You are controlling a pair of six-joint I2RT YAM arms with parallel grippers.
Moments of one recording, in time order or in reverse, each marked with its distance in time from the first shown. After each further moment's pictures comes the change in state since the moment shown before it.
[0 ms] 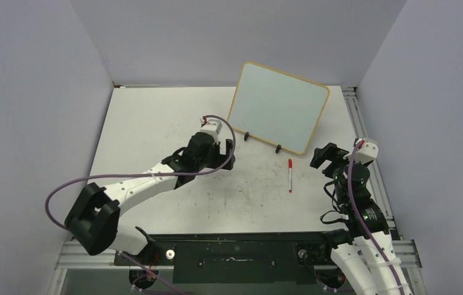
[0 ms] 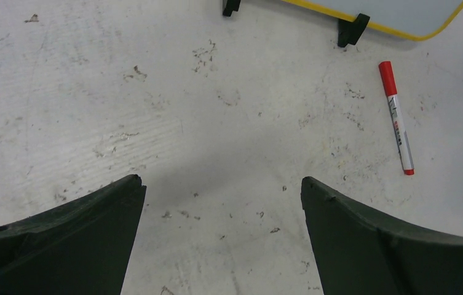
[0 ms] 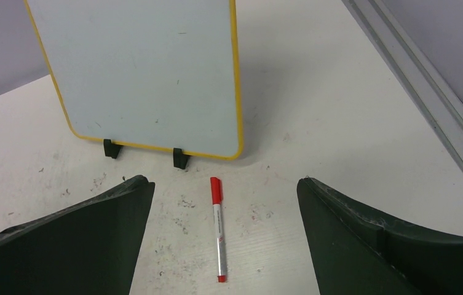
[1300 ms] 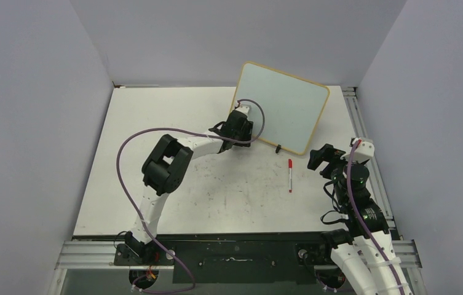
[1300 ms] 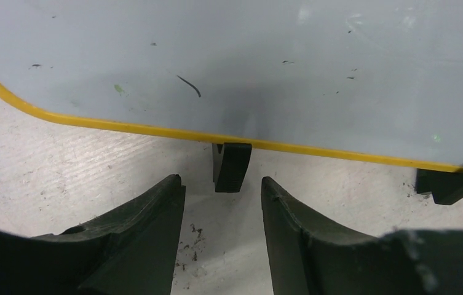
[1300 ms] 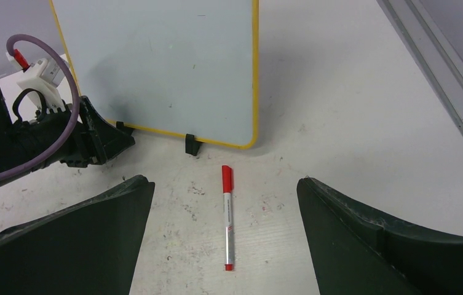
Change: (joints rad) left arm 0.051 0.860 0.689 0.077 0.039 0.085; right arm 0.000 0.000 0.000 -0.015 -0.080 -0.005
